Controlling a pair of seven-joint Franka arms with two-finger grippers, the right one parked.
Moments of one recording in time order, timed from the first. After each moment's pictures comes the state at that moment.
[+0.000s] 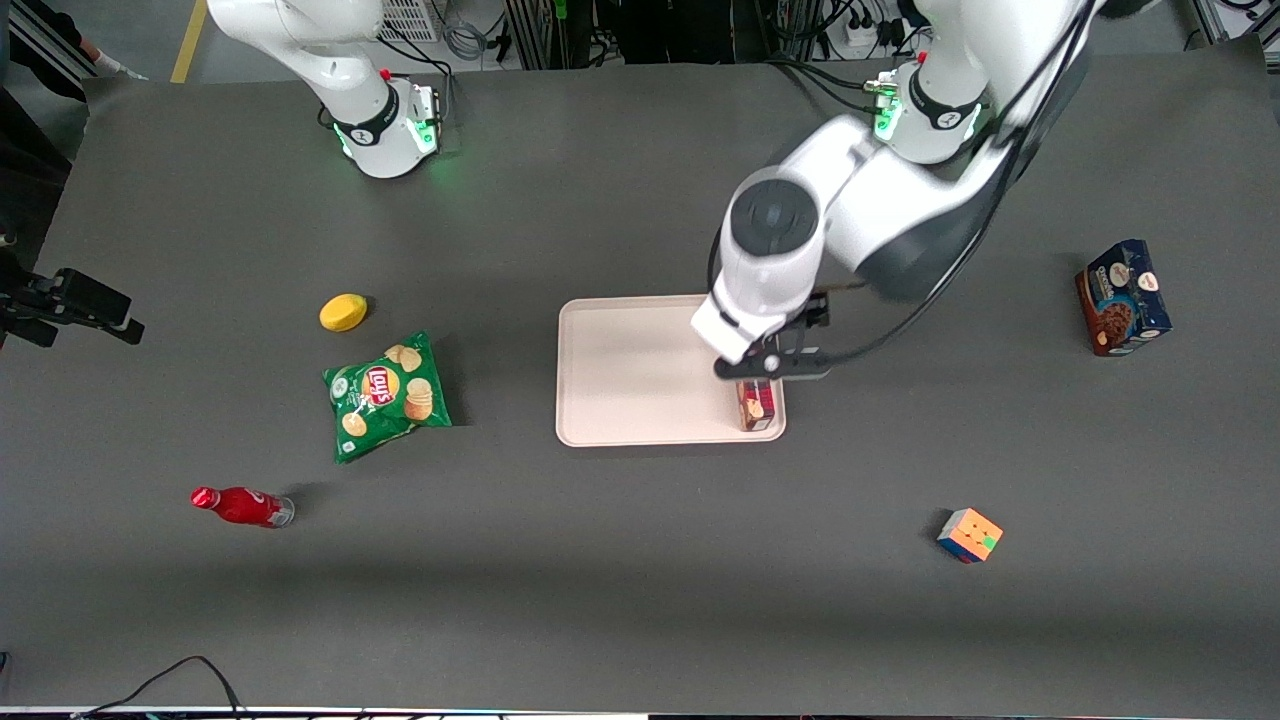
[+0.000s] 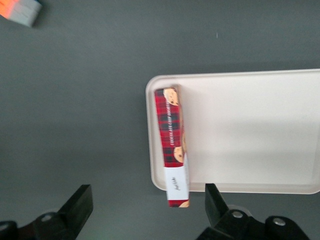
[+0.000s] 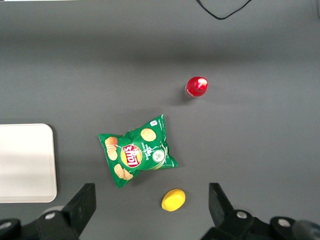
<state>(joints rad) -0.06 0.46 -0.72 -1.46 0.33 1.66 -0.80</state>
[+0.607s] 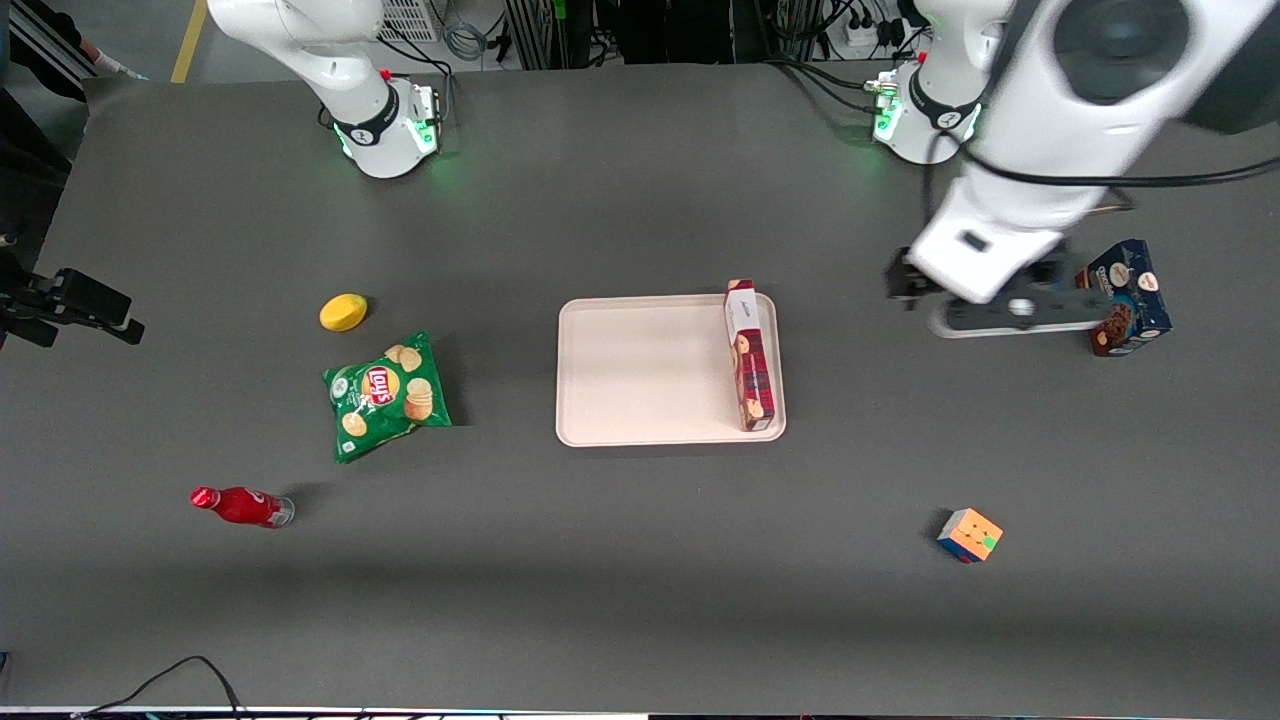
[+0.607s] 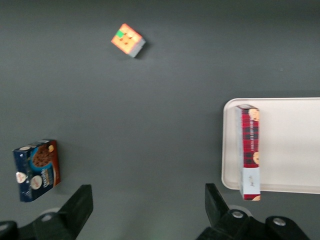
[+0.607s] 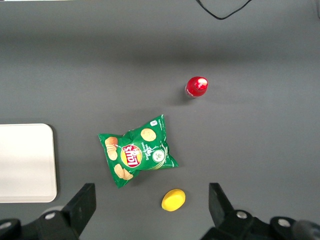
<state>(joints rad) -0.04 0.15 -0.38 -1.46 0.18 1.52 -0.44</state>
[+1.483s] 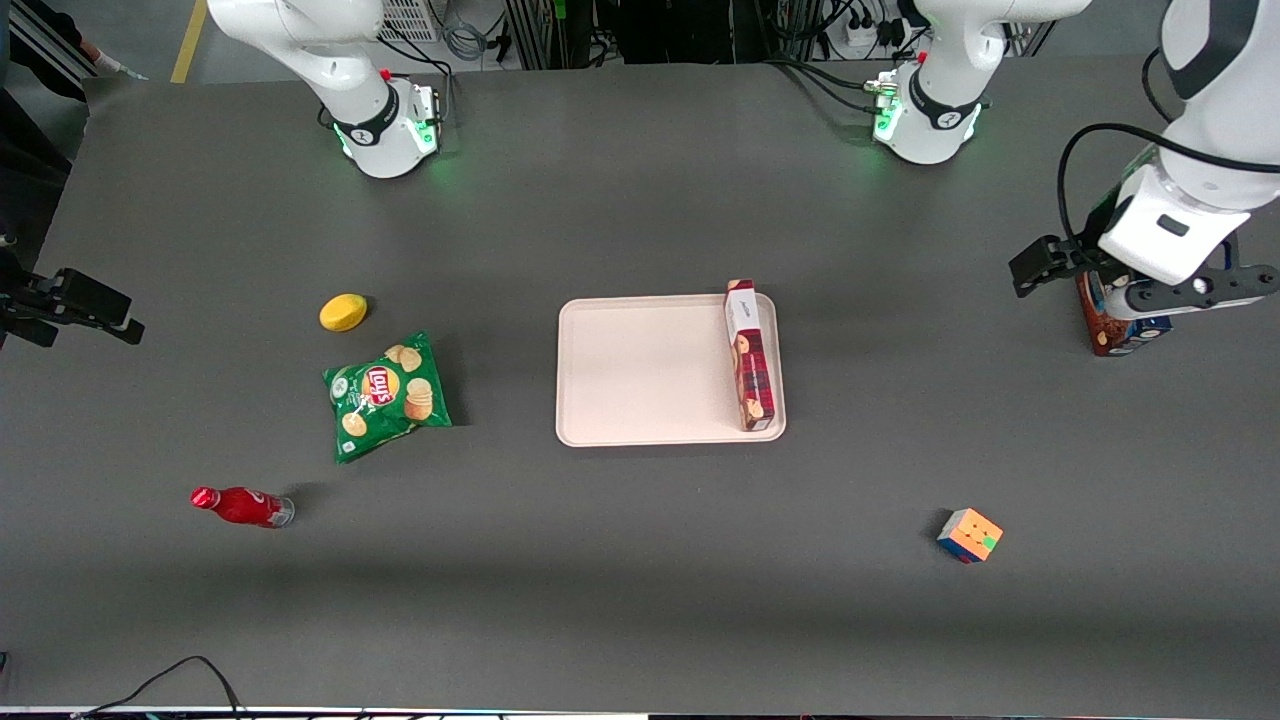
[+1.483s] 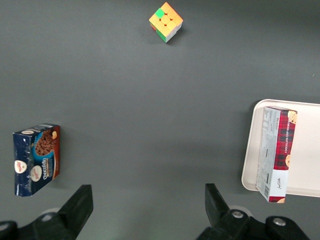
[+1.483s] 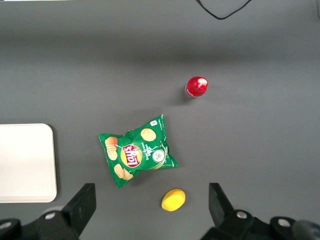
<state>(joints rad) -0.04 -0.10 -0.09 -1.82 0.01 1.70 -0.26</state>
